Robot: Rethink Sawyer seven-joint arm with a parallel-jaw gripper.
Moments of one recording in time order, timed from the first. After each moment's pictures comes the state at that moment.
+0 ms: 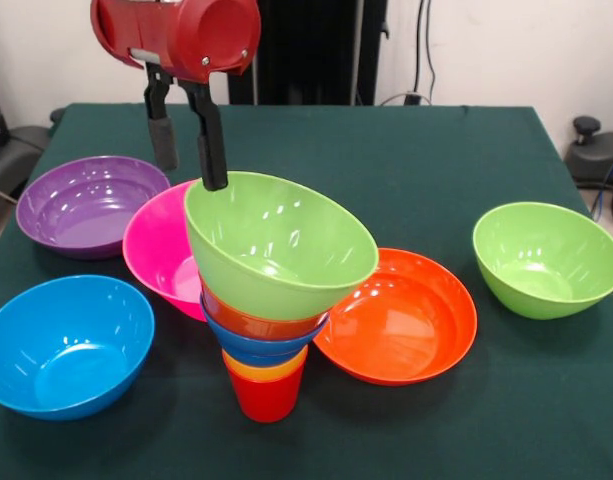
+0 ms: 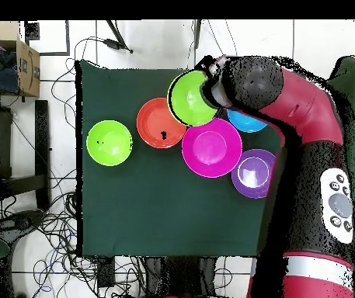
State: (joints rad) arm -0.40 -0.63 0.07 1.20 0.12 0.78 2.16
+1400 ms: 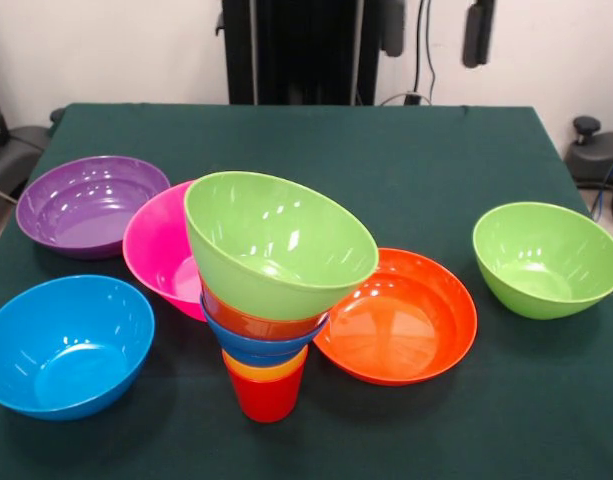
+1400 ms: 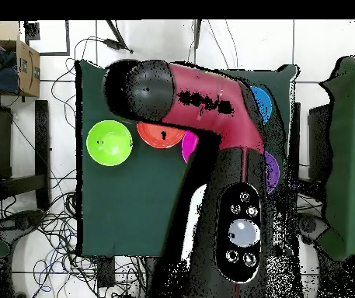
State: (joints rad) arm -0.09 -0.76 -0.09 1.26 0.13 0.86 2.16
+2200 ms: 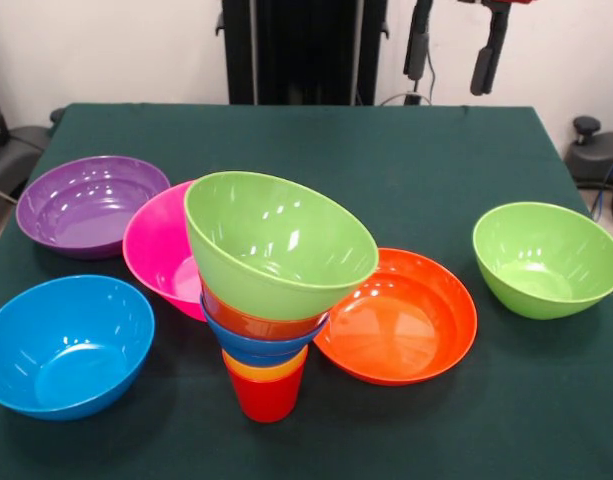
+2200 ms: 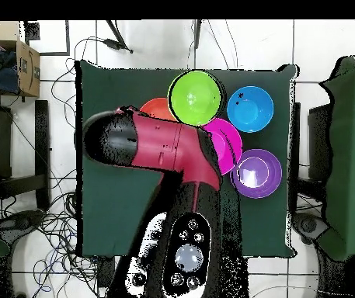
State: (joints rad) arm 0.05 -0.77 -0.21 1.48 0.13 0.67 2.16
